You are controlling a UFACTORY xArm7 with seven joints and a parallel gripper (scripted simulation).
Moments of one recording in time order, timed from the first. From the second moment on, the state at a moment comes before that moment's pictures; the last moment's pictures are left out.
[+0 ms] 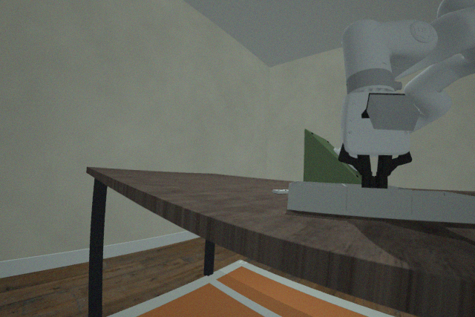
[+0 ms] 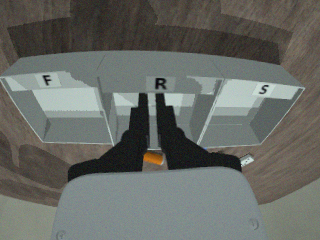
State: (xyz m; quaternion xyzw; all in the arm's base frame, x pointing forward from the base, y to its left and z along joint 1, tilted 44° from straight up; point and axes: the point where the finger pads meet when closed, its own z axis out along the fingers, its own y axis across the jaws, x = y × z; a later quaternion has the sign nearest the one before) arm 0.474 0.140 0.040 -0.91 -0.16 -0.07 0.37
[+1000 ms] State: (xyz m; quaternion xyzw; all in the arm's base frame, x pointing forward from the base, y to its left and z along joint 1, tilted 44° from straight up) arm 0.474 0.121 0.060 -0.91 -0.16 -0.07 0.37
